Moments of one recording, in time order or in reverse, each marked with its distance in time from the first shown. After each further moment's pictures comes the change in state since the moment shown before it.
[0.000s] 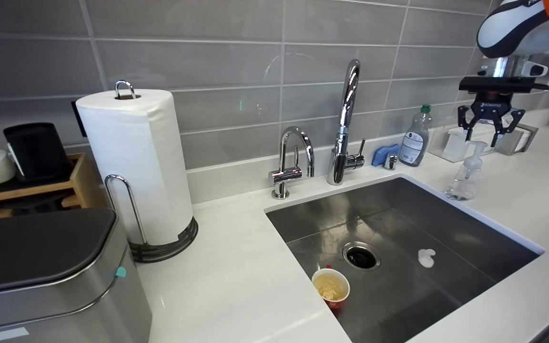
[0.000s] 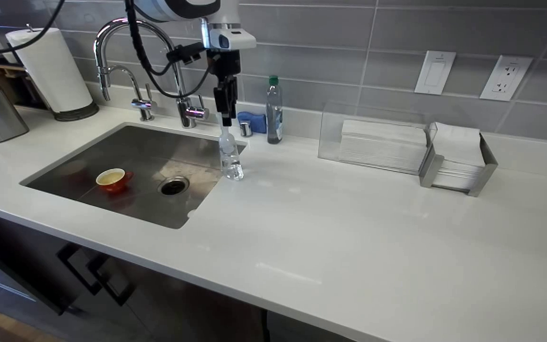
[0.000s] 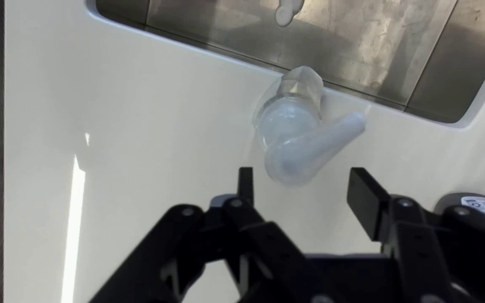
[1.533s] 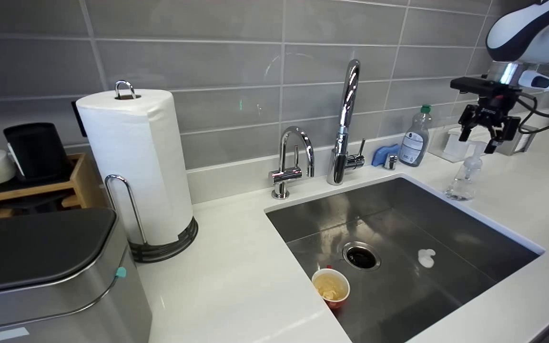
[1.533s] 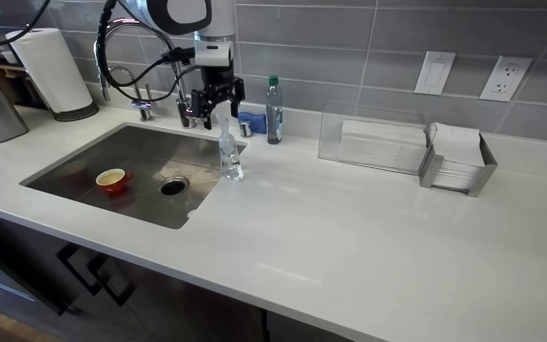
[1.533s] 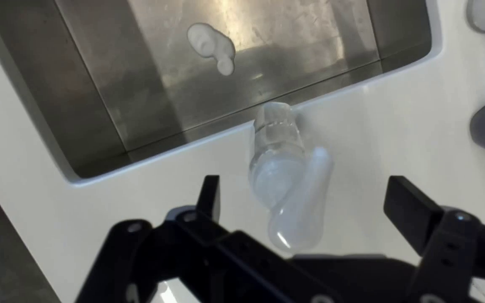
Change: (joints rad) arm 0.021 -0.069 -0.021 -0.163 0.164 0.156 0.539
